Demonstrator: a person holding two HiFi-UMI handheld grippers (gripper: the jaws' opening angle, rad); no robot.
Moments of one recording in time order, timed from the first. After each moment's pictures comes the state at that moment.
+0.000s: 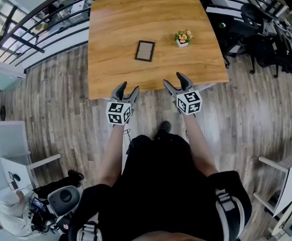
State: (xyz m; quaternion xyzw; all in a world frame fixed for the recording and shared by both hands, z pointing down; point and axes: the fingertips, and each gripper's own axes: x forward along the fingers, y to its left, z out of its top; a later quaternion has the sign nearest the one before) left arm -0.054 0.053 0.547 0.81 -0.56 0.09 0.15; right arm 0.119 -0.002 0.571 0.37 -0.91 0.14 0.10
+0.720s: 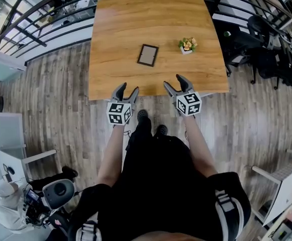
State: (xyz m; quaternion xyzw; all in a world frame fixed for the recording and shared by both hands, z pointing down) left arm -0.064 0.030 0.552 0.78 -0.59 0.08 0.17; right arm 0.110 -0.033 0.574 0.34 -0.92 0.15 0.12
